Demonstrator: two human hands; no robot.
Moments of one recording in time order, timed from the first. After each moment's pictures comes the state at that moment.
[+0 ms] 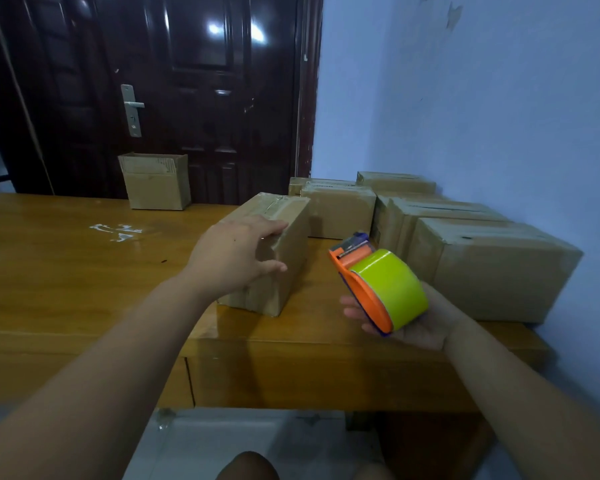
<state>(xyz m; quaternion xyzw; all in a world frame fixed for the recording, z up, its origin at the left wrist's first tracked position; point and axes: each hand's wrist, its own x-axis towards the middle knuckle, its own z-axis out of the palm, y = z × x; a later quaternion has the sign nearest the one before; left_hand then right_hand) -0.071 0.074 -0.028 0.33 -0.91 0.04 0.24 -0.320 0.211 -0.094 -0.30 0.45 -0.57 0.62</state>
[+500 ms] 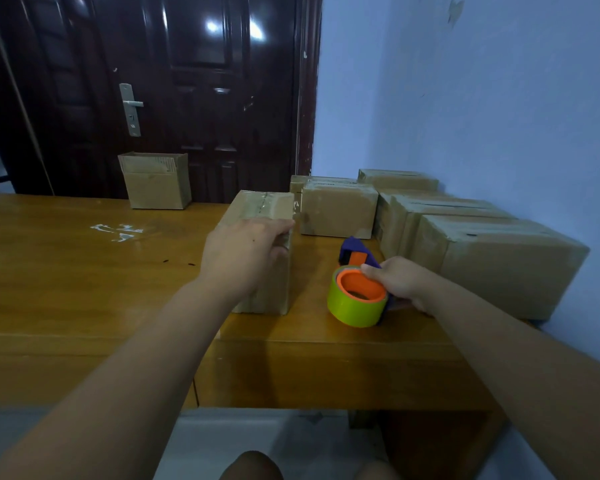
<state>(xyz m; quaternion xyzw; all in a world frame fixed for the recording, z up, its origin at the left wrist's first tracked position) -0.083 0.079 -0.033 0.37 -0.88 0.11 0.28 -0.313 0.160 -0.071 -0.37 0.82 -0.33 0.29</state>
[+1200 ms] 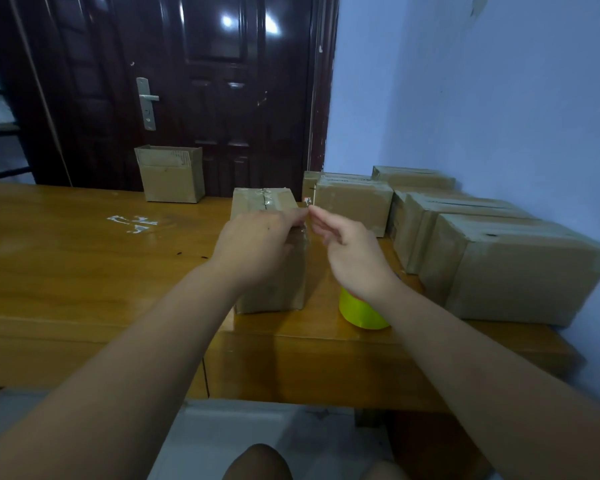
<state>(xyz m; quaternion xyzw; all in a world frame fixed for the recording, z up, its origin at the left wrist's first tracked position) -0.081 0.075 -0.028 0.35 -0.89 0.12 0.25 -0.216 0.144 -0.047 -0.61 0.63 -0.47 0.10</state>
